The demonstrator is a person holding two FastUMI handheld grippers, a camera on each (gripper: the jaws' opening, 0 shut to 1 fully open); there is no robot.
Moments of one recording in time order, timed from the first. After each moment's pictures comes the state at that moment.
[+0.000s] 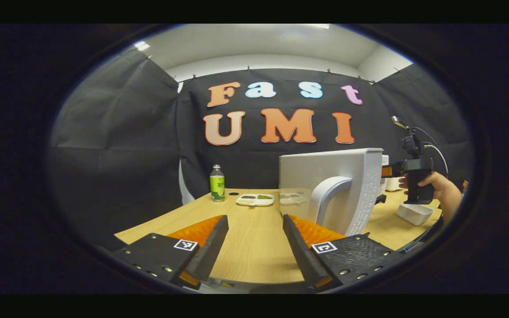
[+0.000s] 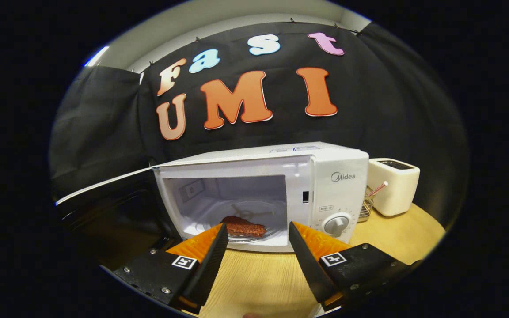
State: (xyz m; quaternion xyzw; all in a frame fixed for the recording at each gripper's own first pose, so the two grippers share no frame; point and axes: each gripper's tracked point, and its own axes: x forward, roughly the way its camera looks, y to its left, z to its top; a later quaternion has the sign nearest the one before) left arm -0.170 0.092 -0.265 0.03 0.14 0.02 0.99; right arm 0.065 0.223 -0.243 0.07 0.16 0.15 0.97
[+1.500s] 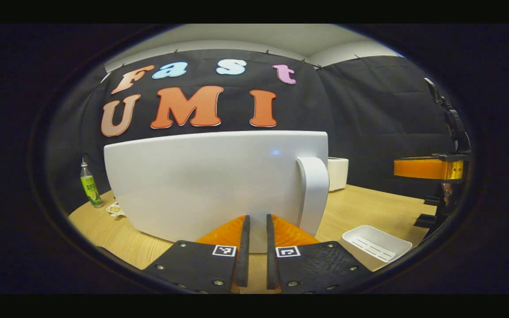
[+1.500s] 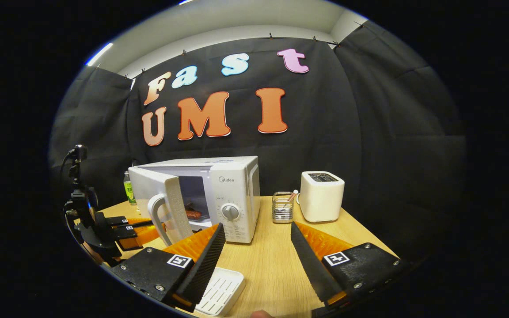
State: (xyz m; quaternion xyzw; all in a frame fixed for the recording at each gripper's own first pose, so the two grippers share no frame) left arm 0.009 -0.186 -0.370 0.01 0.19 -0.17 0.97; right arm 0.000 0.030 -0.232 0.04 0.14 0.08 0.99
